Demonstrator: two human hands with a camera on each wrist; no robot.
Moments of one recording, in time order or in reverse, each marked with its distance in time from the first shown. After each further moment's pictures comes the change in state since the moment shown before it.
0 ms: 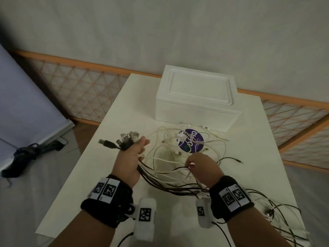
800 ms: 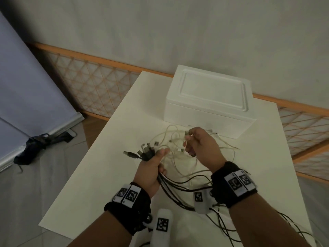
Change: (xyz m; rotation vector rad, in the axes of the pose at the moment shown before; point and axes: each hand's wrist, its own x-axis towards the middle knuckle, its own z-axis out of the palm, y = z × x) left_hand 0.001 -0.042 0.012 -0.041 -0.049 -0.160; right_hand 0.046 -0.036 -0.039 0.801 0.177 -0.081
